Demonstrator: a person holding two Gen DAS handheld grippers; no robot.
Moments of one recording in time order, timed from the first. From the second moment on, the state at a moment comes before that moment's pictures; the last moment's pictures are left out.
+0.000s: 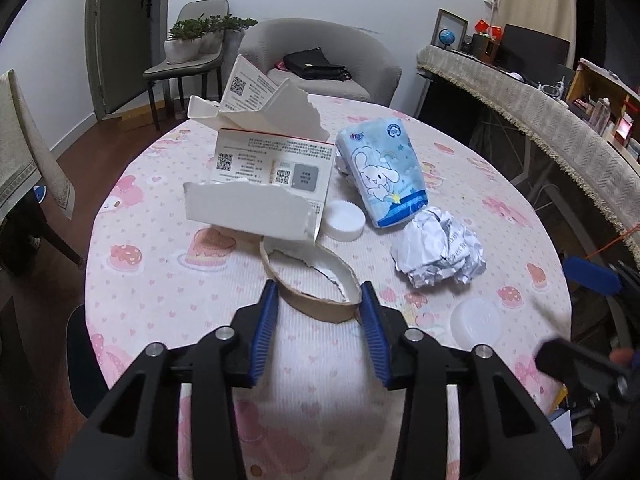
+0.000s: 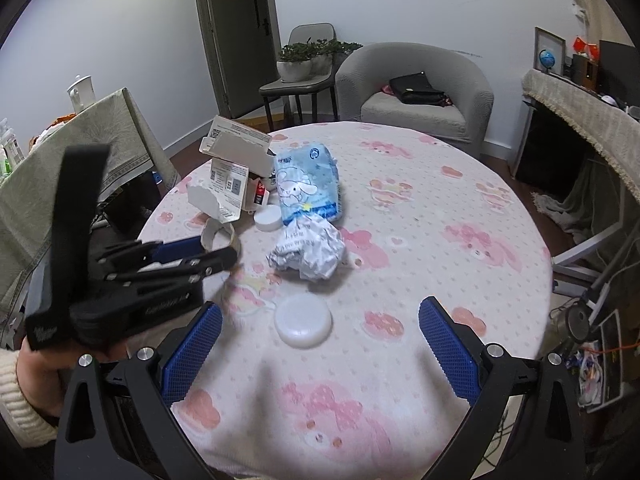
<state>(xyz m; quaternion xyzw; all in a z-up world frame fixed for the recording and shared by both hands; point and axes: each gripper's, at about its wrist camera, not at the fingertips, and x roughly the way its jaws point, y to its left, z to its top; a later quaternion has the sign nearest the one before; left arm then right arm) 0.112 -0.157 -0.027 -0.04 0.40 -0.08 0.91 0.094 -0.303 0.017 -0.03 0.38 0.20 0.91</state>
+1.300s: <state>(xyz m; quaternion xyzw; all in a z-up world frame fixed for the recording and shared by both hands) 0.101 -0.116 -0.036 -0.07 0.42 -0.21 0.88 0.165 -0.256 -0.004 -0.02 0.43 0.18 0.89</state>
